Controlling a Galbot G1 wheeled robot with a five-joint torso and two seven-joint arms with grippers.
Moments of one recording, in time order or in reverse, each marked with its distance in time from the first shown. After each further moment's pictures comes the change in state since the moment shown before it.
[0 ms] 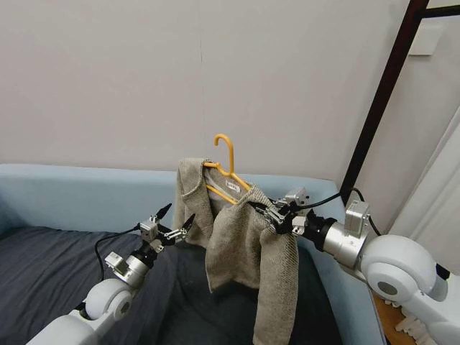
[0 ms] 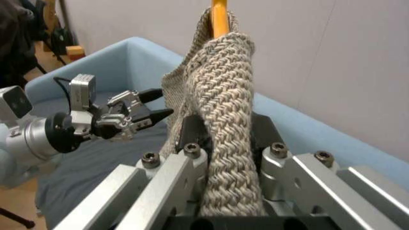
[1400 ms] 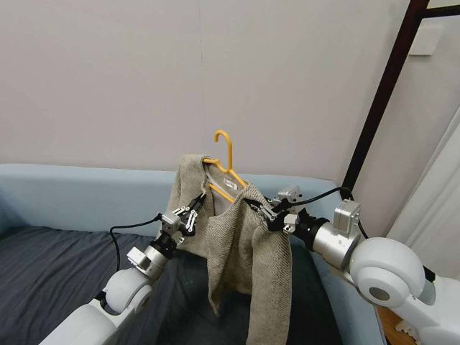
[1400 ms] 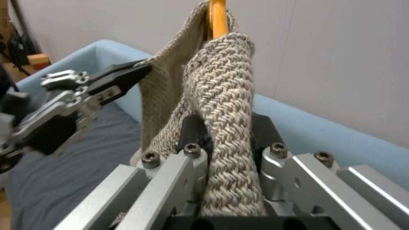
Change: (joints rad) left arm -0.016 -0.036 0.011 -0.240 0.348 0.056 -0.139; right arm 0.015 0.038 -0.028 0.043 0.061 -0.051 0.223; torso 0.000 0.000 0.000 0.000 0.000
